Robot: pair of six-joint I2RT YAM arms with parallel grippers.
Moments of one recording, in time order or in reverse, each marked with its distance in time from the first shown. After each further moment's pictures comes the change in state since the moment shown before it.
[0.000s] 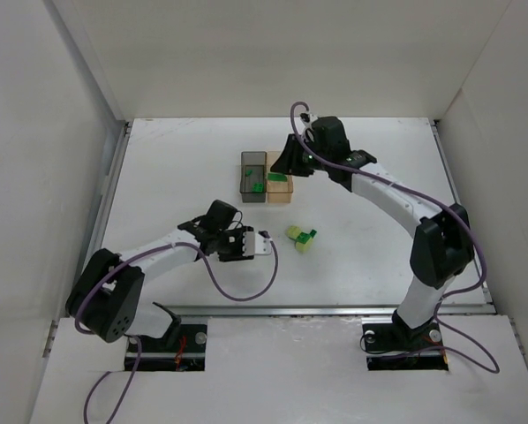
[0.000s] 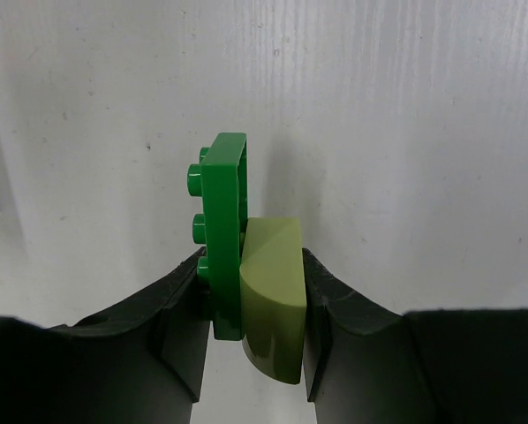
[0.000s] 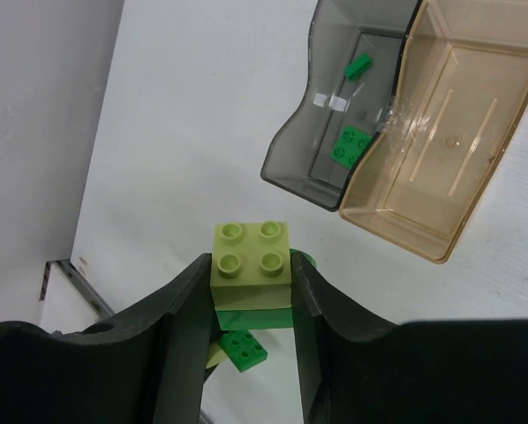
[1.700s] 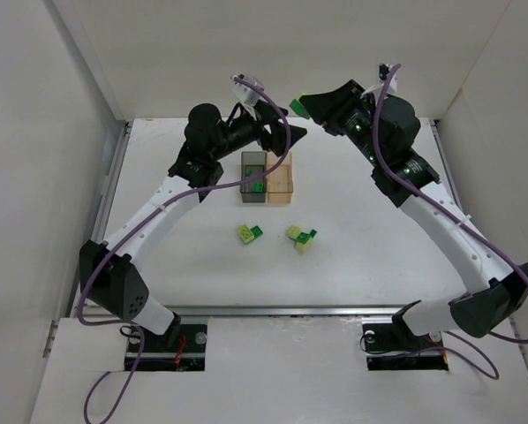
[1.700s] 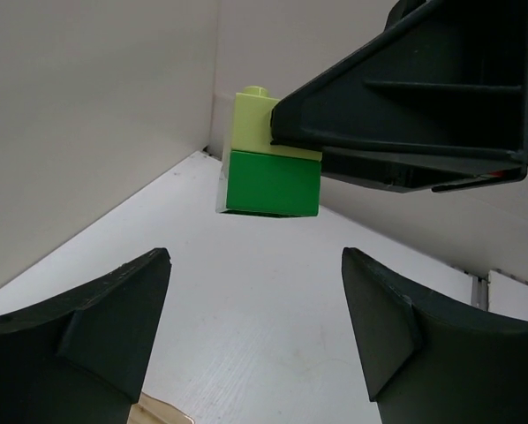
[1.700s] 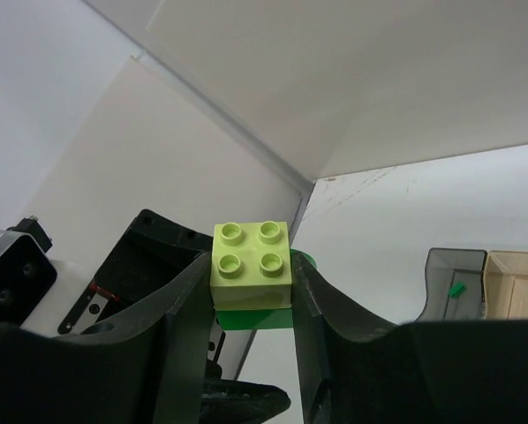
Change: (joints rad) left arm 0.054 0.145 0.750 0.605 0.220 -1.258; right arm 0.005 -0.380 0.023 0.228 0.313 0.233
